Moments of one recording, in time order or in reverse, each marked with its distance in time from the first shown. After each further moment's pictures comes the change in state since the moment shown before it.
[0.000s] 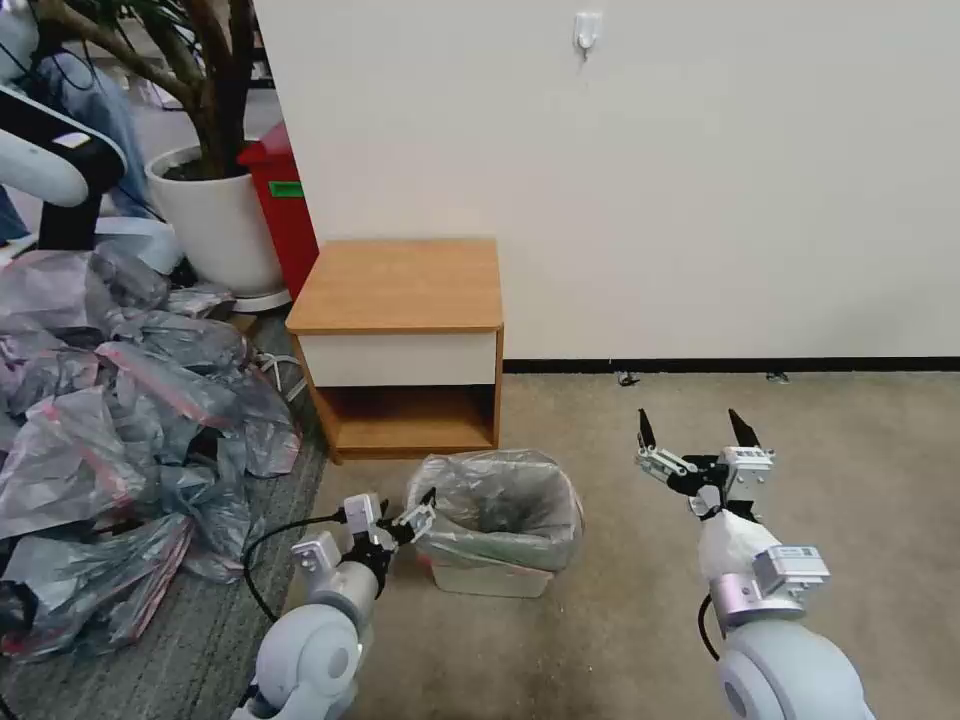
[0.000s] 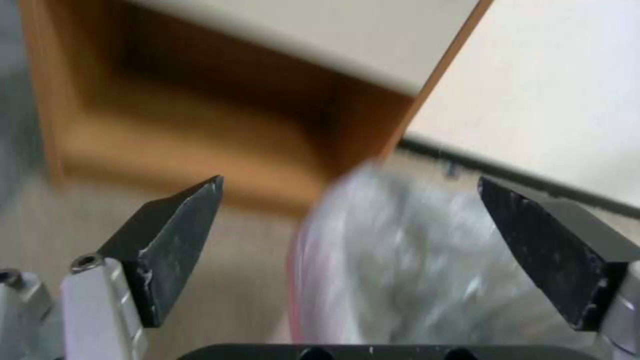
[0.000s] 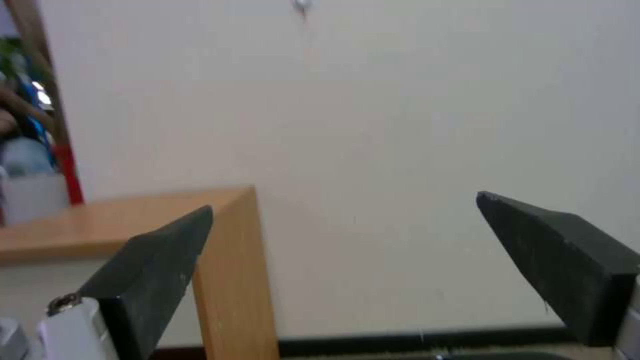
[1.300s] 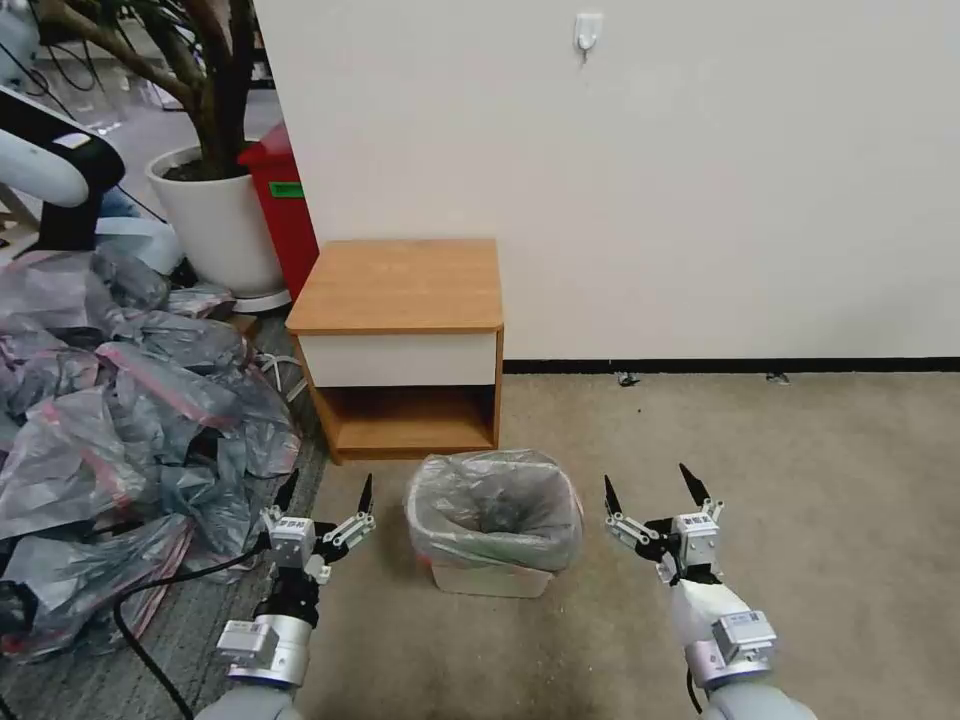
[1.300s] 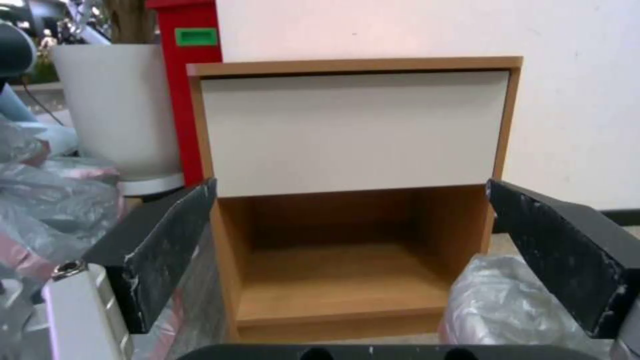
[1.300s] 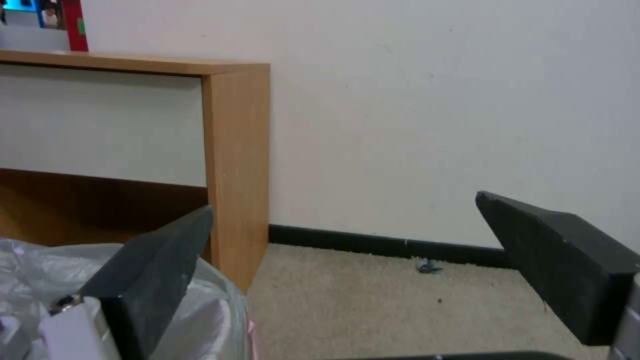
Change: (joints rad) left arm 0.212 -0.128 -0.183 -0.034 0.468 -0.381 0.109; right arm -0.097 0.157 0.013 -0.135 -0.275 0.005 -0.151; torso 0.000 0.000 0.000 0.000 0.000
